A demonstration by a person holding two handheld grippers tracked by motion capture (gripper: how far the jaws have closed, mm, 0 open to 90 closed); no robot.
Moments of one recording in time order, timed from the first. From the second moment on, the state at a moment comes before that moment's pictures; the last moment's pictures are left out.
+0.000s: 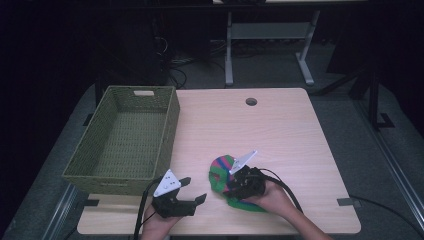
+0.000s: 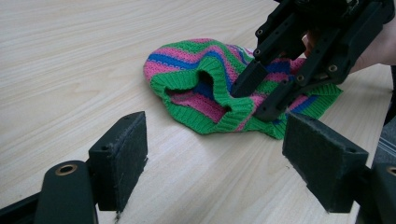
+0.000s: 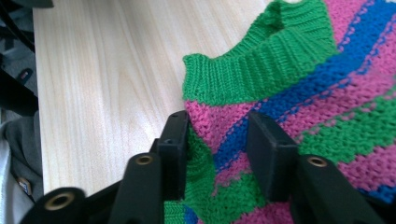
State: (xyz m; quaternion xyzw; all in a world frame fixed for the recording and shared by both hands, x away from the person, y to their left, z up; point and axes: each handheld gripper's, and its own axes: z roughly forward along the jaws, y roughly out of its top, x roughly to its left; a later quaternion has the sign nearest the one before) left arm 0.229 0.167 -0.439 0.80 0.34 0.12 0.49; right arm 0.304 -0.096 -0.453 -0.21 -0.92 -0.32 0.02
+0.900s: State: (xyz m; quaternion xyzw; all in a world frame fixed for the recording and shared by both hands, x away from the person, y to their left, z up) left arm 0.231 0.159 -0.440 0.80 0.33 0.11 0.48; right arm 0.315 -0.124 -0.401 -0.22 -0.90 -0.38 0.04
